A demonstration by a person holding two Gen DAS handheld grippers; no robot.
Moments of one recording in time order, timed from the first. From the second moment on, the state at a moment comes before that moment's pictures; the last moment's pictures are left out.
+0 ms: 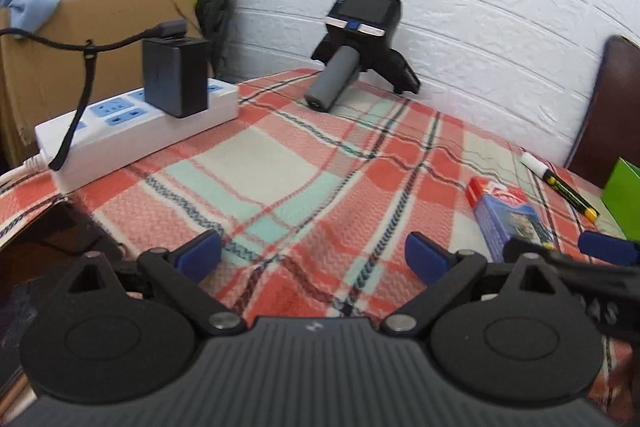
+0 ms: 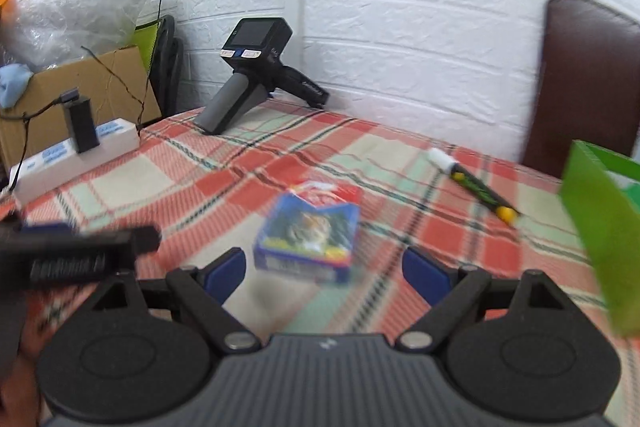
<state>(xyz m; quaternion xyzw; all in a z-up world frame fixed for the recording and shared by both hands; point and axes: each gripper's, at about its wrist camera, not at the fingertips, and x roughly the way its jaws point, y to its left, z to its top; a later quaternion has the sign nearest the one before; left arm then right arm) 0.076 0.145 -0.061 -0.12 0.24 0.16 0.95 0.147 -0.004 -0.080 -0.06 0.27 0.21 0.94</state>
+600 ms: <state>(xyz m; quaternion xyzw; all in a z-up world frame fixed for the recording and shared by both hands) 0.084 0.134 -0.062 -0.07 0.26 0.16 0.95 0.057 -0.142 -0.093 -0.07 0.31 0.12 0.94</state>
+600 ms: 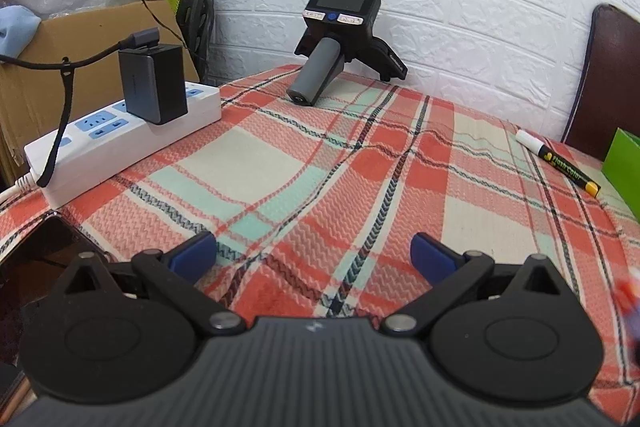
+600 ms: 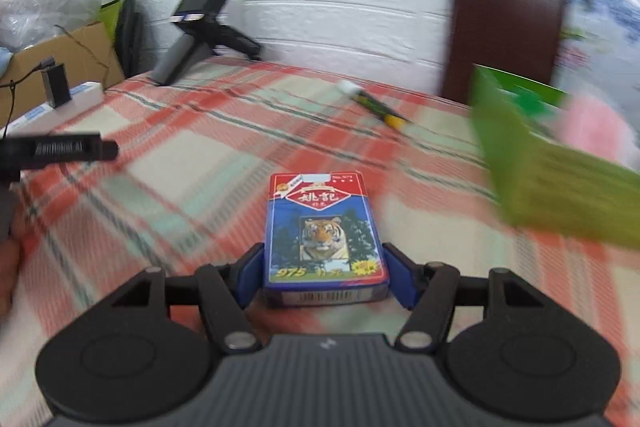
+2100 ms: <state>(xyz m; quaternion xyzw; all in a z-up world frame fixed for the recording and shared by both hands) 0.060 -0.102 -0.033 0.06 0.42 -0.11 0.90 -0.025 -0.239 -0.099 0.01 0.30 0.03 0.95</state>
